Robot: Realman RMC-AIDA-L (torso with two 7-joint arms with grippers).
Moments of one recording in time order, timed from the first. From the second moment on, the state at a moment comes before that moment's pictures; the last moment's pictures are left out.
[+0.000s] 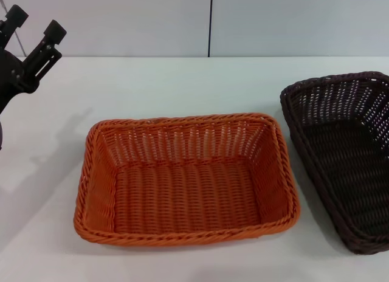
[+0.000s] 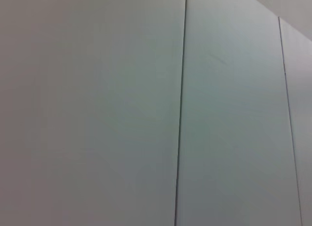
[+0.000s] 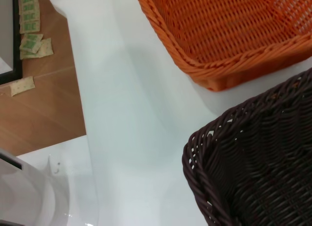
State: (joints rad) left arm -0.39 -2.06 0.79 0.34 0.97 1.63 -0.78; right arm 0.54 1.91 -0.80 -1.38 -2.52 -2.17 1.64
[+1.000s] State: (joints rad) left arm -0.40 -2.06 0.79 0.34 0.97 1.63 -0.78; right arm 0.54 1.93 -0.80 -1.37 -2.57 -2.13 1.62
